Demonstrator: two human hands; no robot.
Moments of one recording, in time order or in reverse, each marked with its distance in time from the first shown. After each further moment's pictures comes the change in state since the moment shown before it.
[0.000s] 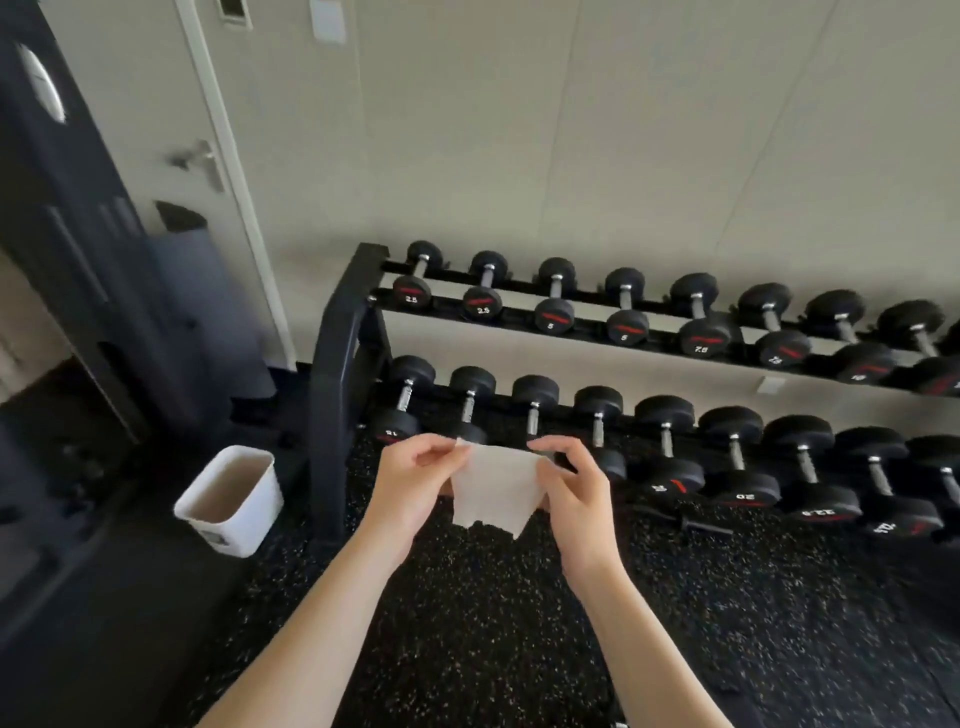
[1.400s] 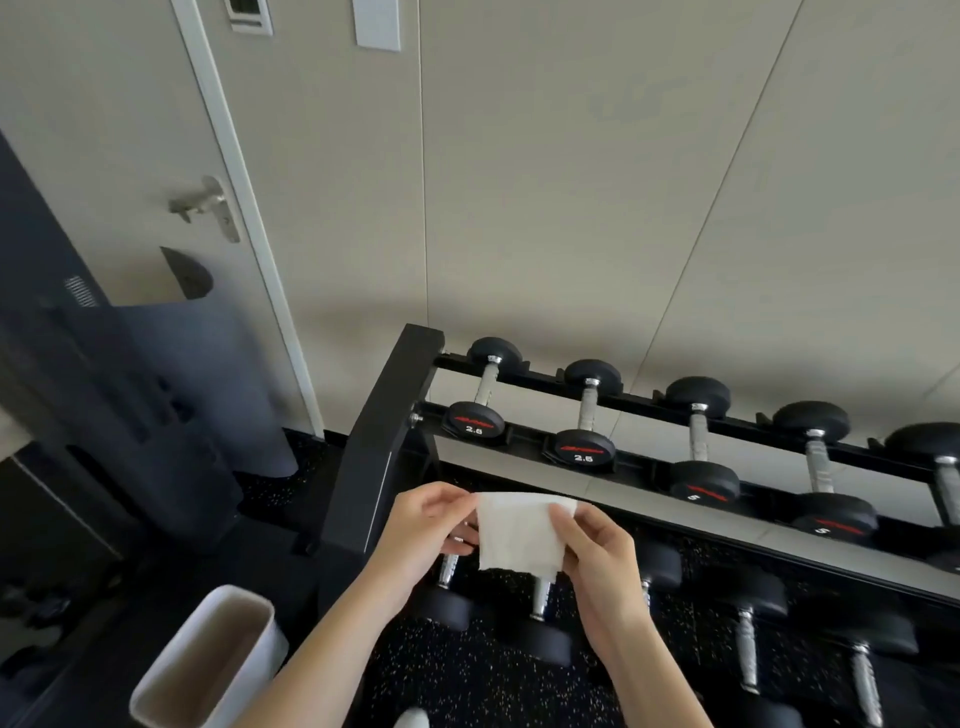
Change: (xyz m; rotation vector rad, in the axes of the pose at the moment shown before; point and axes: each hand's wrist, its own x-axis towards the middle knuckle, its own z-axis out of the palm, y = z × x) left_hand 0.509 0.015 -0.087 0.004 -0.019 -0.160; right_hand 0.480 0.079 0.206 0.202 -0.089 0.278
